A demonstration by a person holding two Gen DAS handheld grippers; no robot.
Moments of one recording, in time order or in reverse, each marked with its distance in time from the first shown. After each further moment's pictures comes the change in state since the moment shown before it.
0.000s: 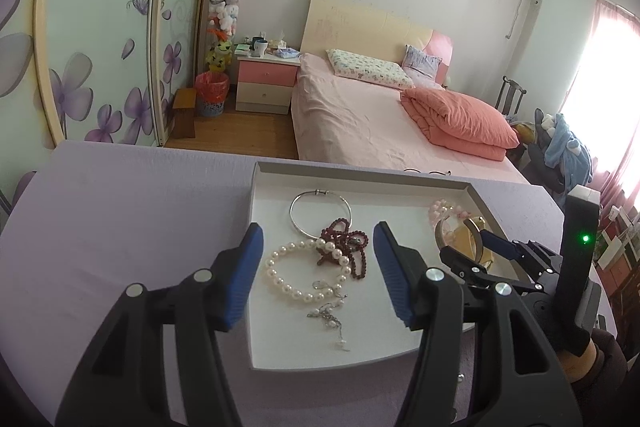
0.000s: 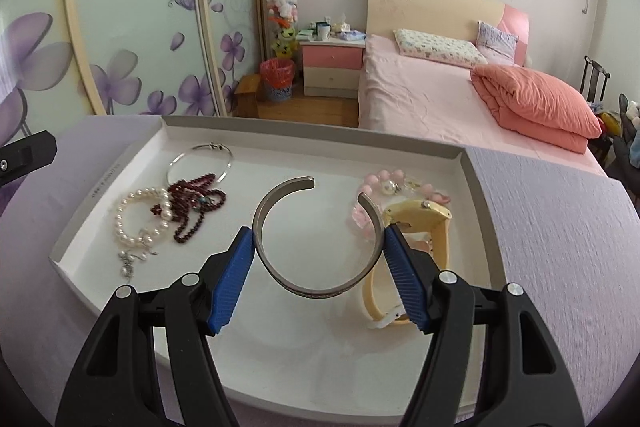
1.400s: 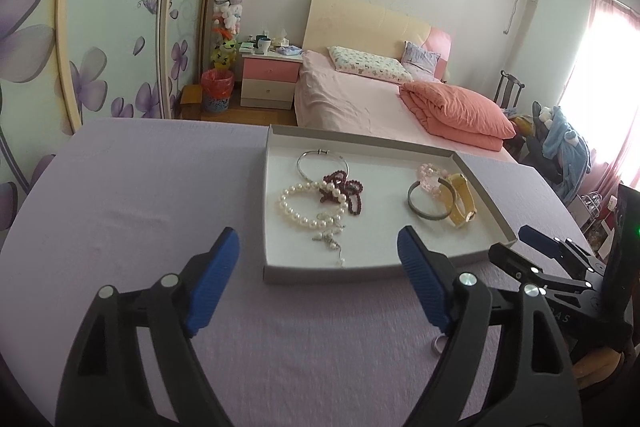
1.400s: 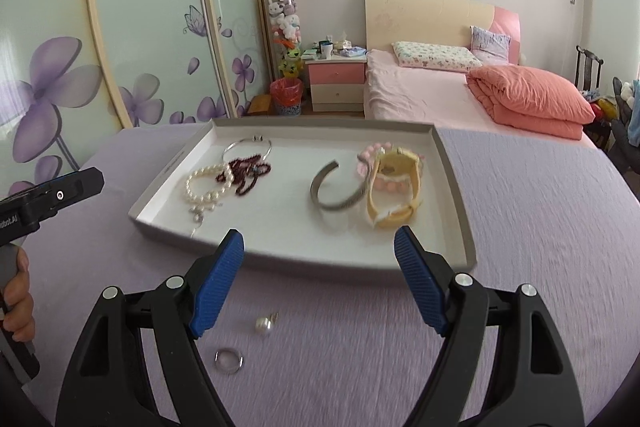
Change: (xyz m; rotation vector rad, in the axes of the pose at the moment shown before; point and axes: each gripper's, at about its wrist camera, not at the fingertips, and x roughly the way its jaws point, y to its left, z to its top) left arm -0.063 0.001 -0.051 0.010 0.003 0.011; right arm -0.093 0.010 -0.049 0.062 -0.068 0.053
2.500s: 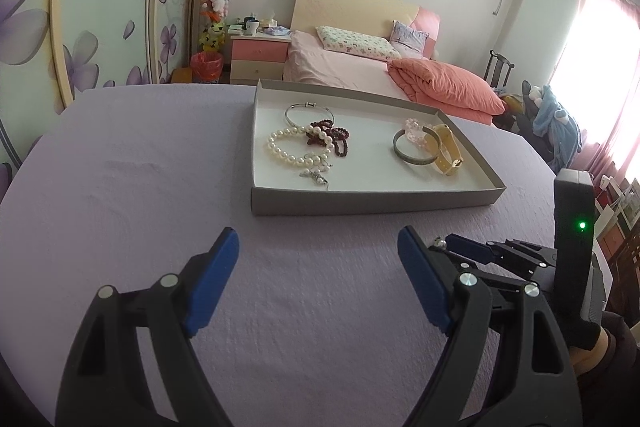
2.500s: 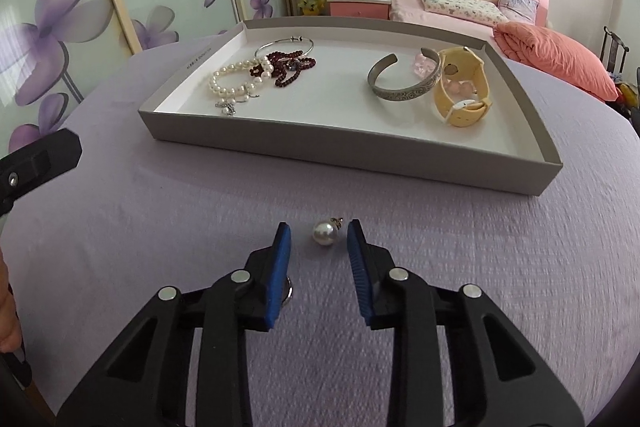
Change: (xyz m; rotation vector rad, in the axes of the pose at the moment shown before) left arm -0.010 -0.004 -0.045 0.028 0.066 -0.037; right arm 0.029 0.043 -0.053 -0.059 0.216 0.031
